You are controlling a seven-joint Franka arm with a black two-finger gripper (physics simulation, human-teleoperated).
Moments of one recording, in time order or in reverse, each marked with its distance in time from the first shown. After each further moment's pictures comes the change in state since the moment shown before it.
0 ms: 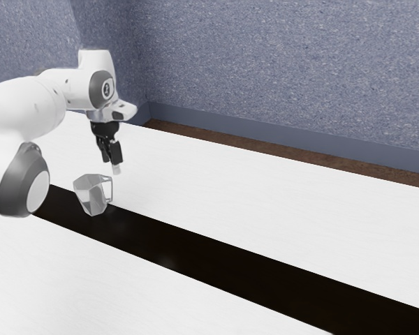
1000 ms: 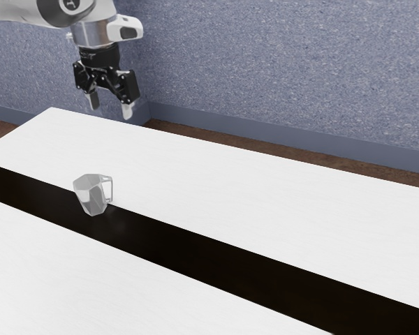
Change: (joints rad) arm -0.360 -0.629 -0.055 -0.176 0.323 -0.243 -0.898
